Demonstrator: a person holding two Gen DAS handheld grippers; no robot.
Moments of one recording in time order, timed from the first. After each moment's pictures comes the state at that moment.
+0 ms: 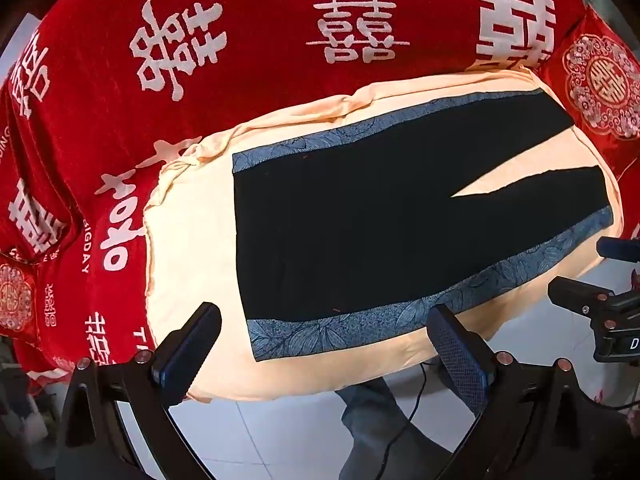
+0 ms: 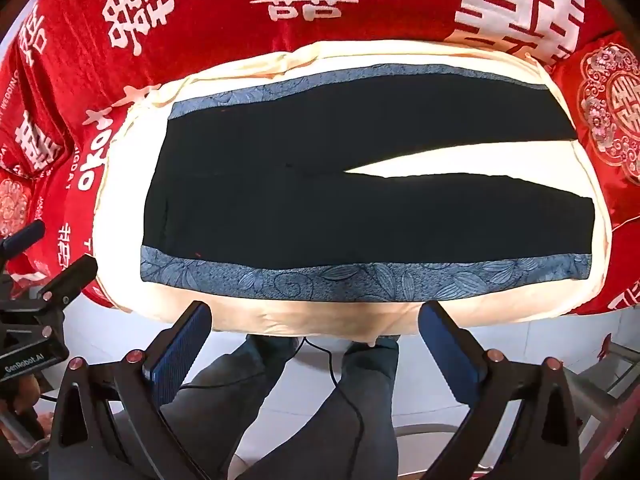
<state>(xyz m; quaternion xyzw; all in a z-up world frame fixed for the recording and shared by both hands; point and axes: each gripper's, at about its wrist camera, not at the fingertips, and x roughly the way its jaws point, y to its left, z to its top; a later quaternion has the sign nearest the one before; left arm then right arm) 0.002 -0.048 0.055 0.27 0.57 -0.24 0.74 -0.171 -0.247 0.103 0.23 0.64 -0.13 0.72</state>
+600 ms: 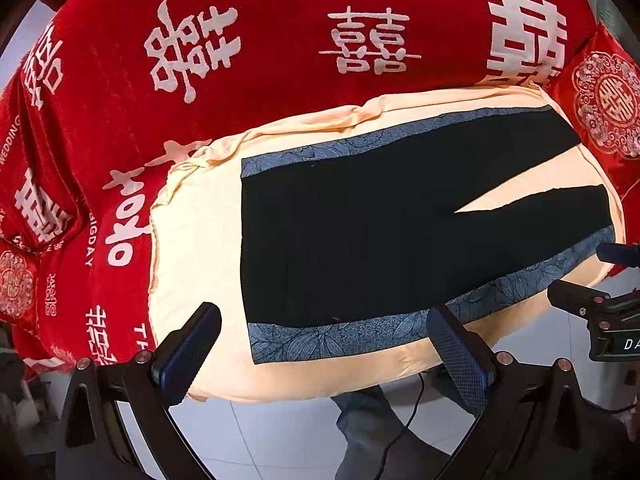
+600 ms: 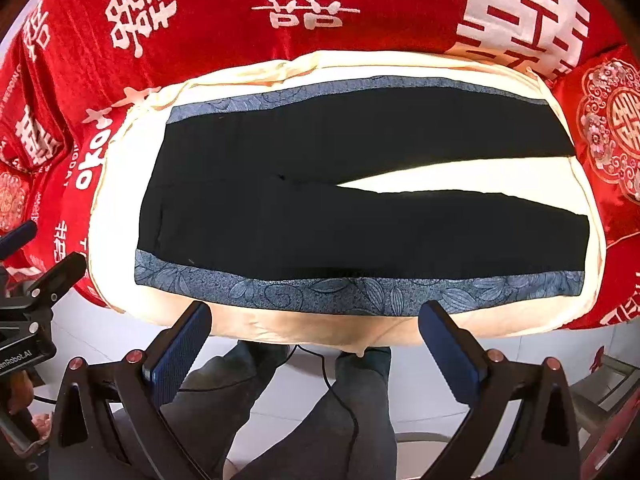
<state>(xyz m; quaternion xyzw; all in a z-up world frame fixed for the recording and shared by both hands) 0.002 -0.052 0.062 0.25 0.56 -0.22 0.76 -0.161 -0.258 0.106 0.21 0.64 -0.12 0.73</state>
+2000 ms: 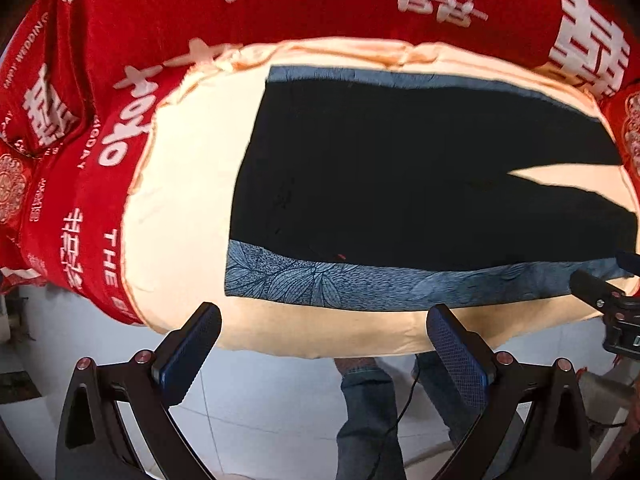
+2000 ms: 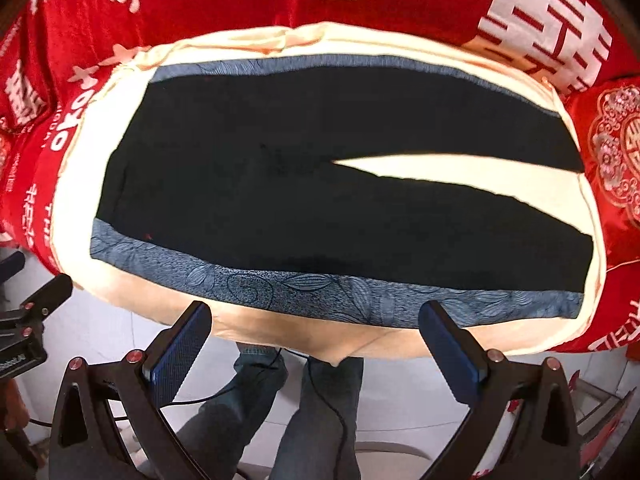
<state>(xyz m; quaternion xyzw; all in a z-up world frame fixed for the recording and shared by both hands) -0.017 -0.007 -0.033 0.19 0.64 -0.13 0.74 -0.156 -0.240 0.030 0.16 0.66 -0.11 0.72</state>
